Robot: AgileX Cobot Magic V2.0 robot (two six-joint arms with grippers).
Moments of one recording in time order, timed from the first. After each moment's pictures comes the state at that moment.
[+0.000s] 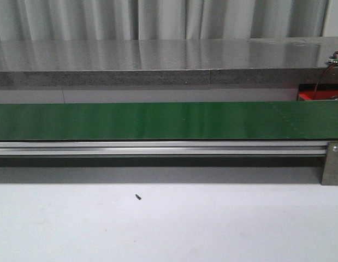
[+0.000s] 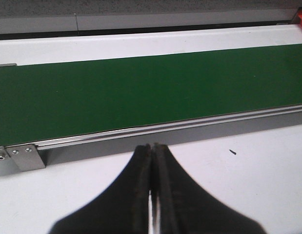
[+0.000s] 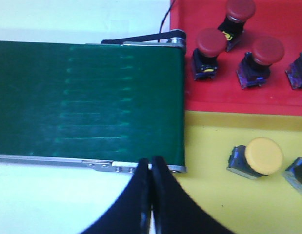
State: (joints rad) left arm -0.04 0.56 -0.62 -0.42 0.72 0.33; right arm -0.18 1.06 -0.86 0.27 0.66 -0.29
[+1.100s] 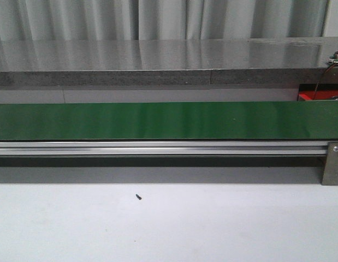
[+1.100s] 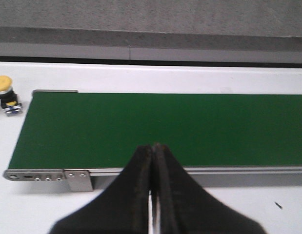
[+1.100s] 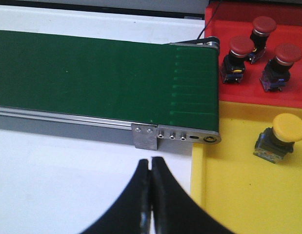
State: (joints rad) left arm 0.04 0.67 -0.74 -0.27 0.65 0.18; right arm -0.10 0.57 -0.56 0.31 0.64 -0.29
